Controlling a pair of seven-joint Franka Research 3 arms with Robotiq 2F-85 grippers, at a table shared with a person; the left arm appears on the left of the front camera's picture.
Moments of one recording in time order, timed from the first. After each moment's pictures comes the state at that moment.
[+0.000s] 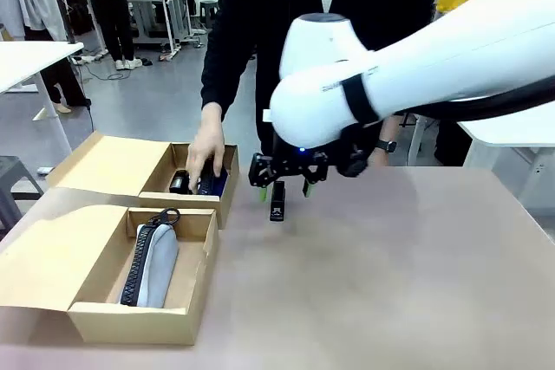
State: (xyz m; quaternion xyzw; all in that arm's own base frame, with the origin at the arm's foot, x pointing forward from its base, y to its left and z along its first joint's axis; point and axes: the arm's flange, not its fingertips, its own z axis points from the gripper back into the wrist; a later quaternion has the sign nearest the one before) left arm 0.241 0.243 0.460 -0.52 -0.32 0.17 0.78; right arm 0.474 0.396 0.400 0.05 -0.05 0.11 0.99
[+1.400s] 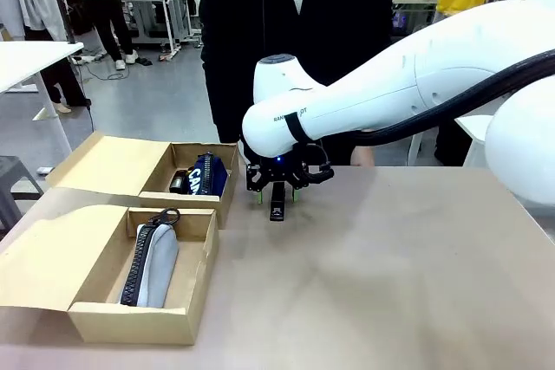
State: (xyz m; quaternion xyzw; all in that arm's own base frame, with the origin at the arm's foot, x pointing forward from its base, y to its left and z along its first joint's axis) left arm 0.241 0.243 0.460 -0.52 -0.32 0.17 0.78; right arm 0.582 0.419 0.312 0.00 -0.03 0.02 1.00
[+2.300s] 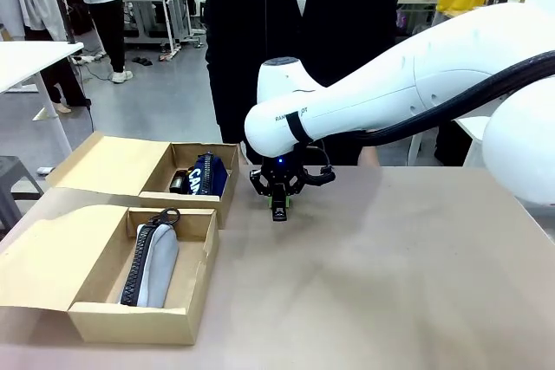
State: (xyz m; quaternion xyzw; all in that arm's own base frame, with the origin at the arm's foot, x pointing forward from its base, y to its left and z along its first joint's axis) left arm 0.241 0.243 0.460 -0.52 -0.32 0.17 0.78; right arm 0.584 0.416 0.308 0.00 -0.01 0.01 1.00
